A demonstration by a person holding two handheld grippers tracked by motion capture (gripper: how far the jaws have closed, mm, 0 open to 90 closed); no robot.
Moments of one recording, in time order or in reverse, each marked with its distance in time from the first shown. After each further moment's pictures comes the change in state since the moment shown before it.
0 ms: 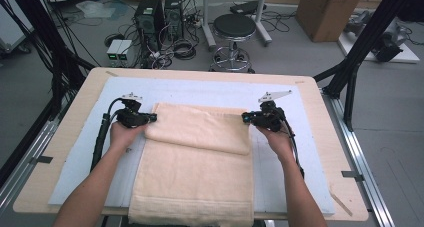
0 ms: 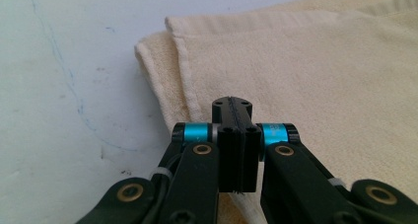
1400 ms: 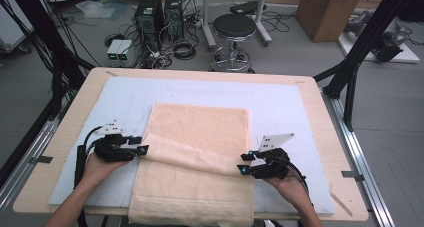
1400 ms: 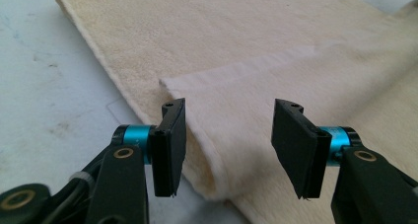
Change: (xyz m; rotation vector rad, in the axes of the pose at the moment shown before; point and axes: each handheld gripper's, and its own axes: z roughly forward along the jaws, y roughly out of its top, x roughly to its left) left arm -0.037 -0.066 -0.065 -0.052 -0.148 0.121; right arm 0.092 -0.071 -0.036 0.069 0.202 -0.143
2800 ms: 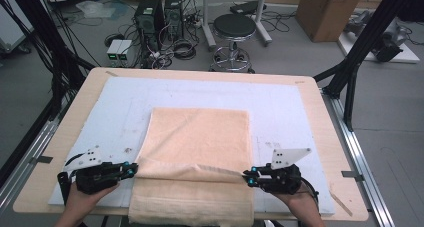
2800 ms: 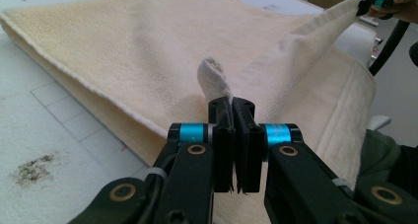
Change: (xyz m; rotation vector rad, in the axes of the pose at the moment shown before) left arm -0.056 -0.048 -0.068 -0.167 -0.137 0.080; right arm 0.046 -0.009 -0.040 -0.108 0.086 -0.067
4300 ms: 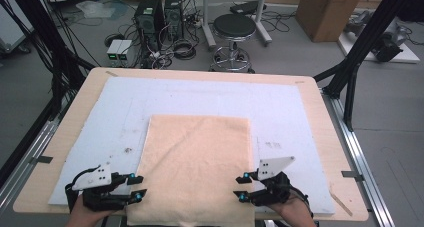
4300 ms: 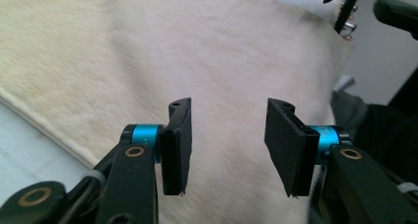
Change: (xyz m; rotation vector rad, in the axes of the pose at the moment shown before) left arm -0.022 -0.009 0.019 0.073 -0.070 0.080; right arm 0.006 -0.006 0.031 0.090 0.023 -0.045
